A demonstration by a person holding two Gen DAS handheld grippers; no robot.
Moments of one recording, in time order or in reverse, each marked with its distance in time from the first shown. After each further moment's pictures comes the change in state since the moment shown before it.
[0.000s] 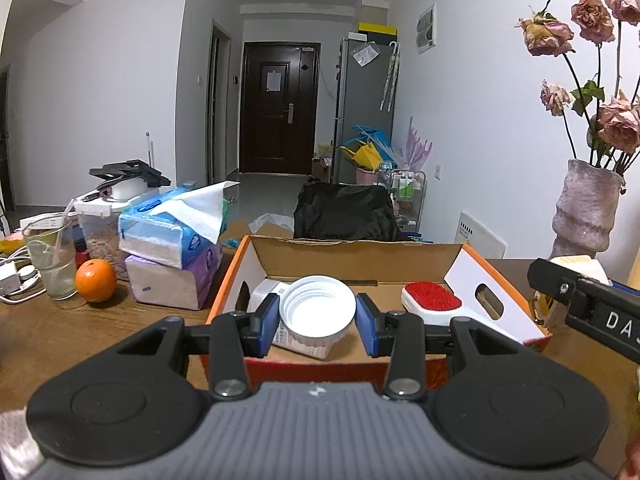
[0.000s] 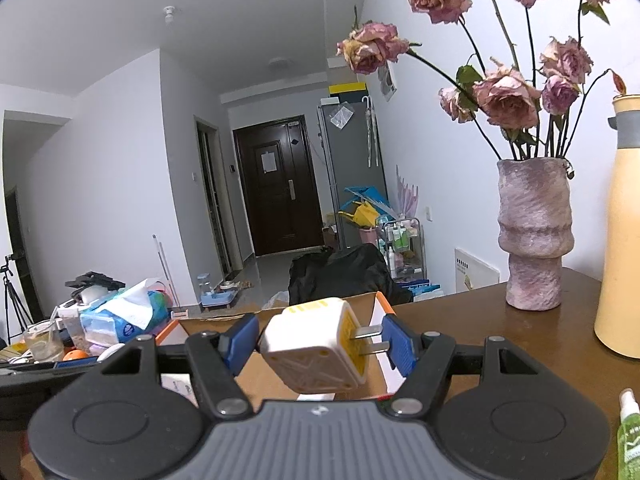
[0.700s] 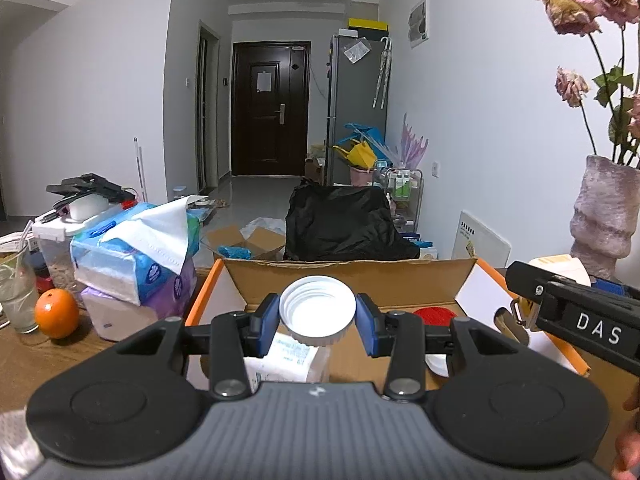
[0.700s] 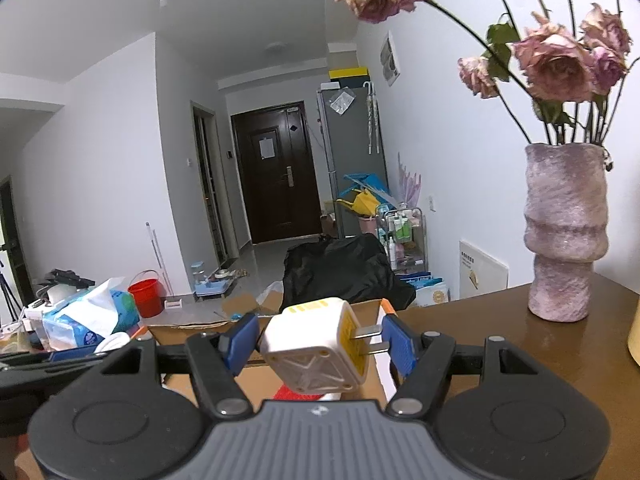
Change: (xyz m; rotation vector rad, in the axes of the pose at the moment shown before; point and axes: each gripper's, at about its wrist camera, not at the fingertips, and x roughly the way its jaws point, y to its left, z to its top) left arm 0.073 -0.013 0.021 0.036 0.000 -0.009; right arm 0.086 -0.006 0.011 -0.019 0.039 -0.004
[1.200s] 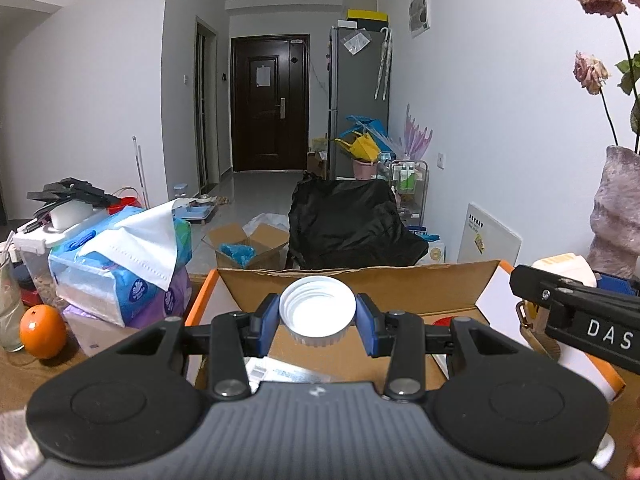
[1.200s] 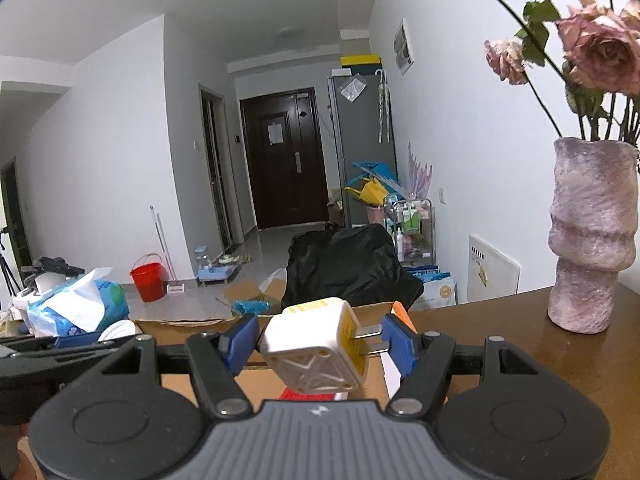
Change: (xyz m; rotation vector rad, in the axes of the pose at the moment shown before) left arm 0.042 0.003 0.009 0.023 0.022 0.012; right arm 0.040 0.002 0.005 -0.031 0.049 0.018
